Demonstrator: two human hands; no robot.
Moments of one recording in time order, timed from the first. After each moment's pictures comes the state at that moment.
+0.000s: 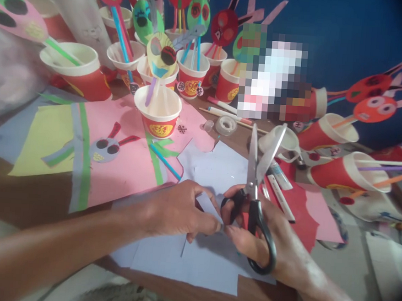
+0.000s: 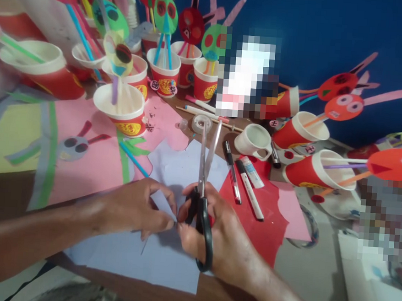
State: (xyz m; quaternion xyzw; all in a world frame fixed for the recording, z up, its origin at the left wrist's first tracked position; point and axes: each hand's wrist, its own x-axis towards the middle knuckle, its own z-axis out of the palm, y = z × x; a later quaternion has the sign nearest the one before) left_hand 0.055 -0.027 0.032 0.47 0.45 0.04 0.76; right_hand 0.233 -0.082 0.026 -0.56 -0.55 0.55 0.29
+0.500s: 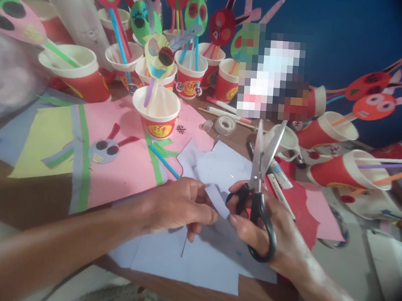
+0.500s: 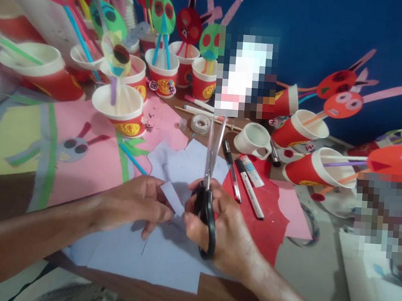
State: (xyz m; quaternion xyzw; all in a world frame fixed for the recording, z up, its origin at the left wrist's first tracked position) left_hand 0.051 -0.029 0.006 0.46 0.36 0.08 0.80; right_hand 0.237 -0.080 0.025 -0.59 -0.57 0.48 0.31
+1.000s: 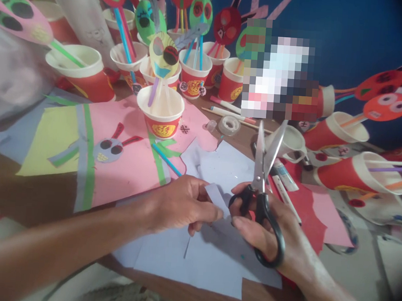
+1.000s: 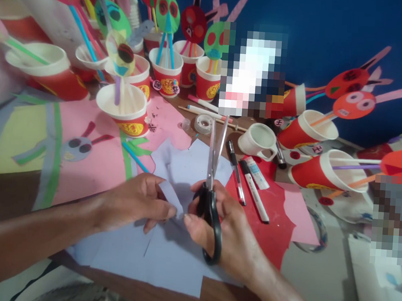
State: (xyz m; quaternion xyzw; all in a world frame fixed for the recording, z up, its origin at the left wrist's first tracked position) left_hand 0.052 -0.028 0.013 0.45 0.40 0.12 0.78; right_hand 0.244 -0.080 0.021 -0.58 -0.55 0.53 0.29
